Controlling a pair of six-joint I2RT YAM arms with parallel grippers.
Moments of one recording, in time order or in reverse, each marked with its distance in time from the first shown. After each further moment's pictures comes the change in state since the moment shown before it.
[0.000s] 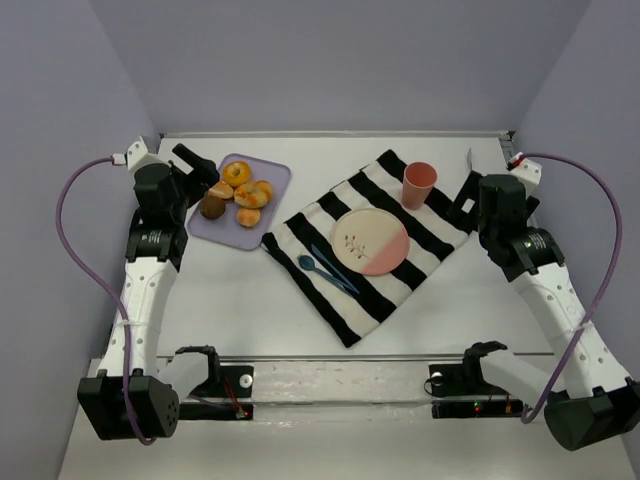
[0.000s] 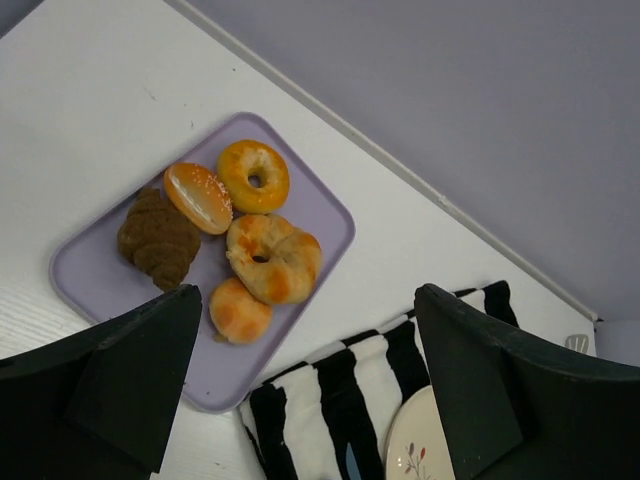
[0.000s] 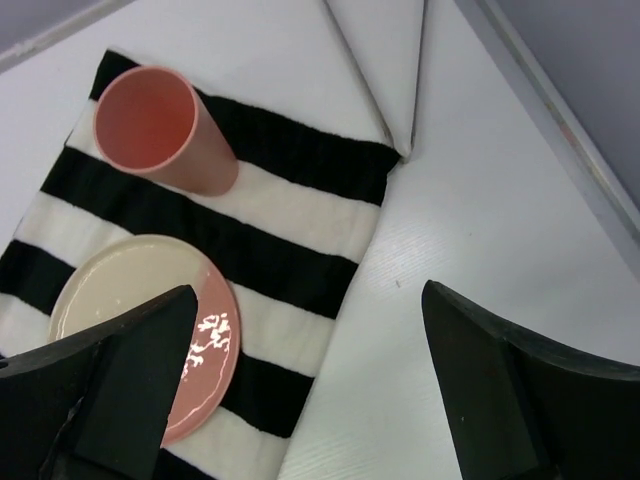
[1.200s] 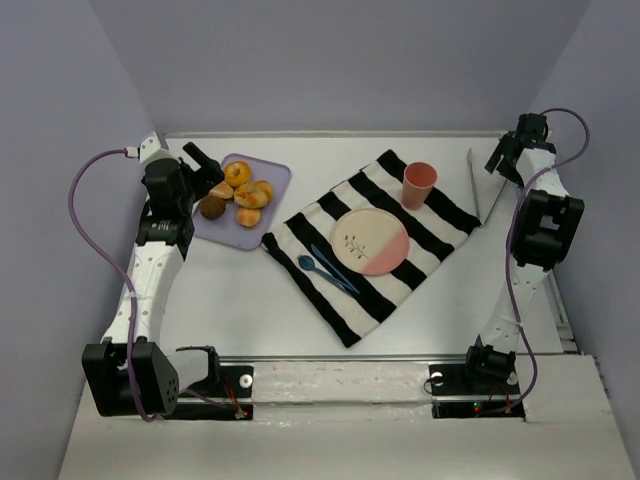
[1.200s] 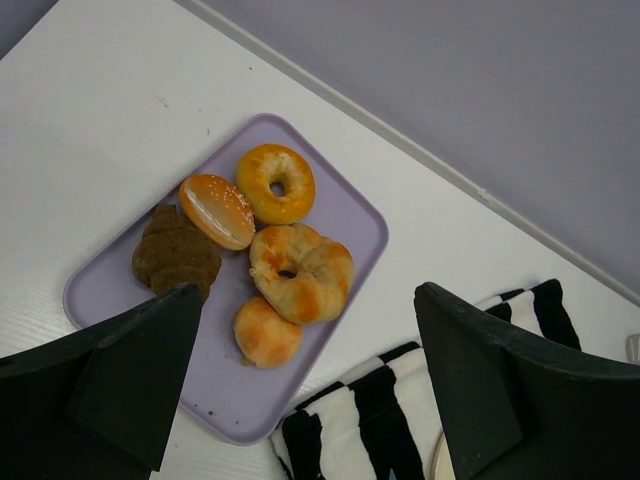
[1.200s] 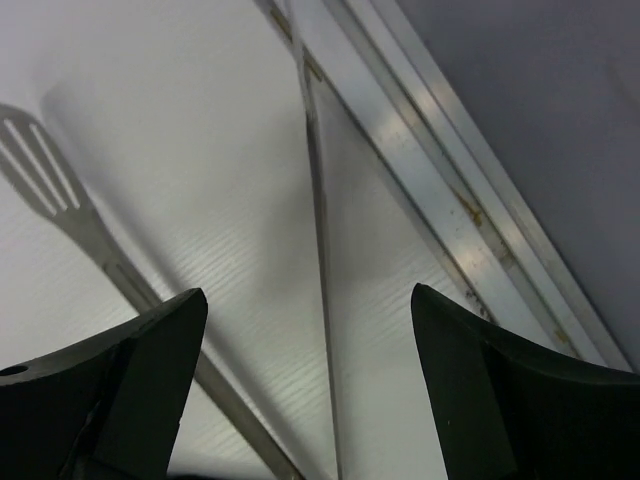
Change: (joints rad) left arm 0.000 0.127 -0.018 0.124 -0.005 0.084; right arm -0.533 1.259 0.879 0.070 -0.299 -0.217
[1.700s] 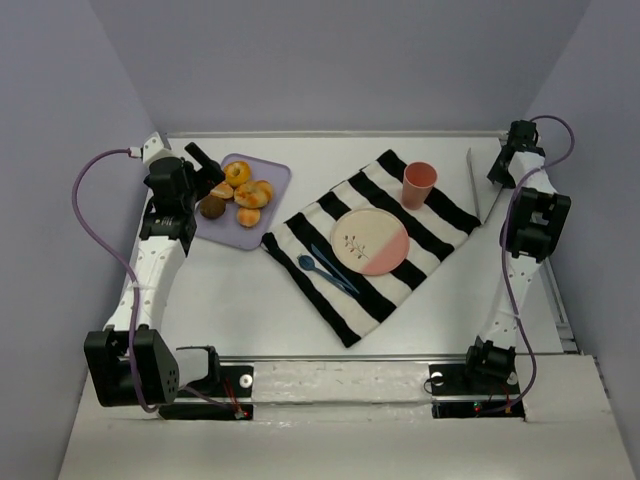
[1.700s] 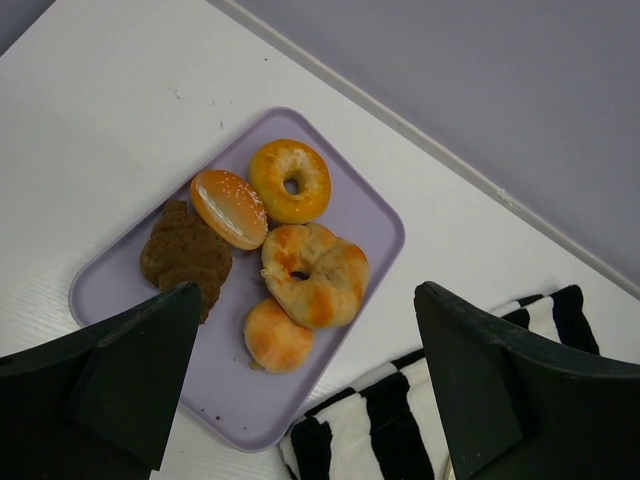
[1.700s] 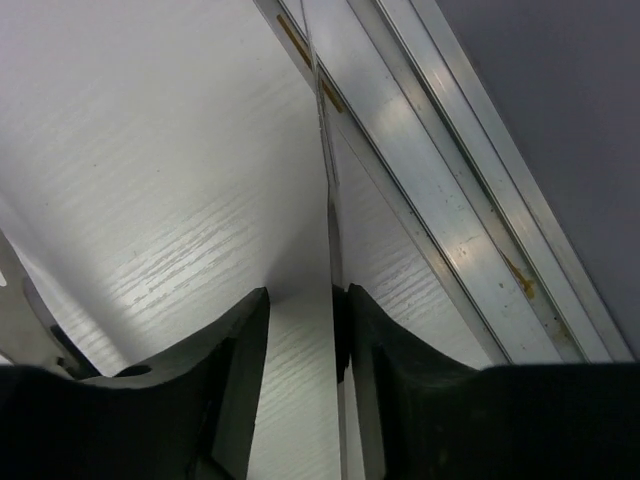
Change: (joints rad) left arm 0.000 0.045 -0.003 0.024 -0.023 -0.001; right arm -0.020 0.232 0.196 0.004 -0.010 -0.040
